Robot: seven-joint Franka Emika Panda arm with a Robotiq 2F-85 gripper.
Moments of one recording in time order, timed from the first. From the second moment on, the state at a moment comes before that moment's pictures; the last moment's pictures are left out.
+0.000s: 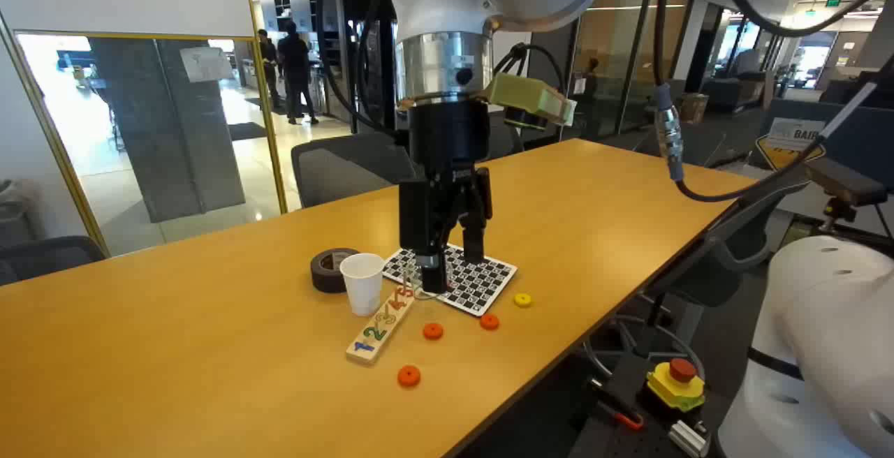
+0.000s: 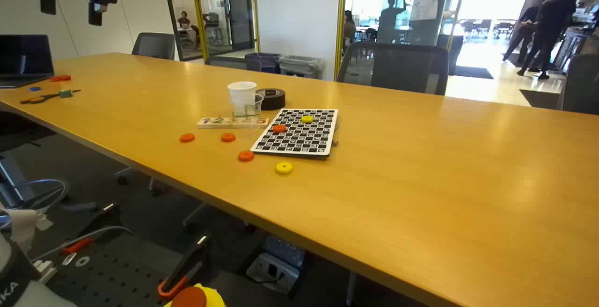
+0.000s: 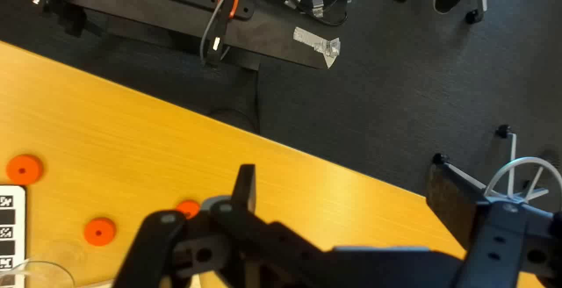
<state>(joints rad) 0.25 -0.47 0.17 -2.32 0.28 1.68 0.05</state>
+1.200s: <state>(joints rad) 0.17 -0.25 0.22 -2.52 0.26 2.27 0.36</state>
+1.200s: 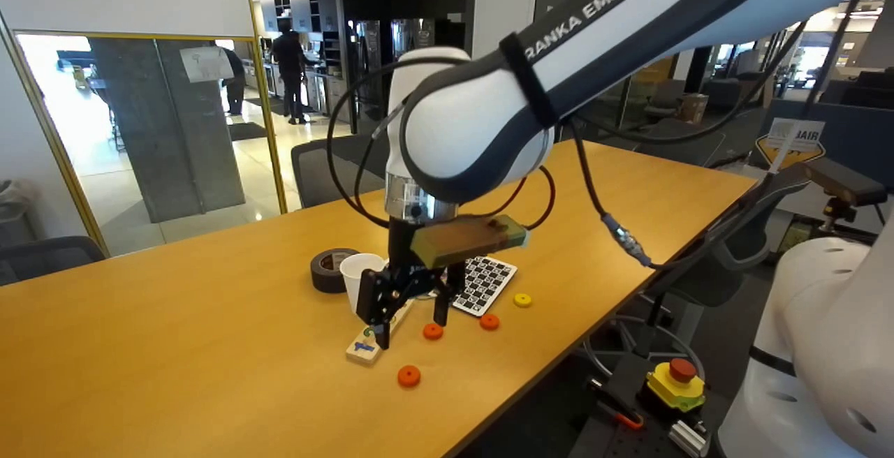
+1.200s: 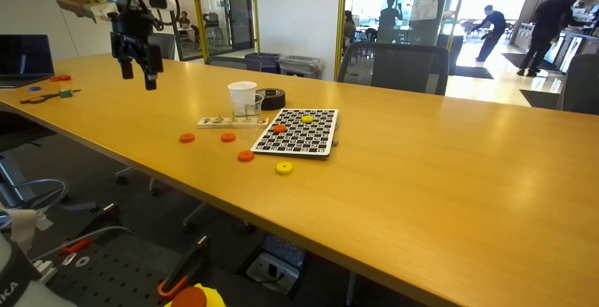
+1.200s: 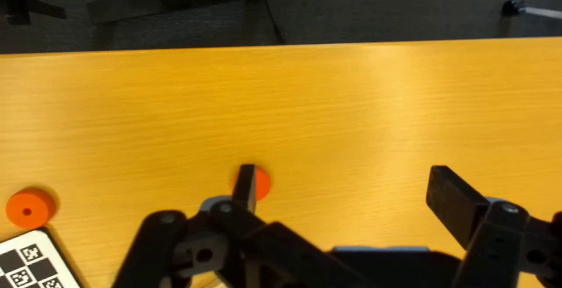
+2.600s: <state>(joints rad) 0.16 0.17 0.16 -2.52 -0.17 2.75 0.94</state>
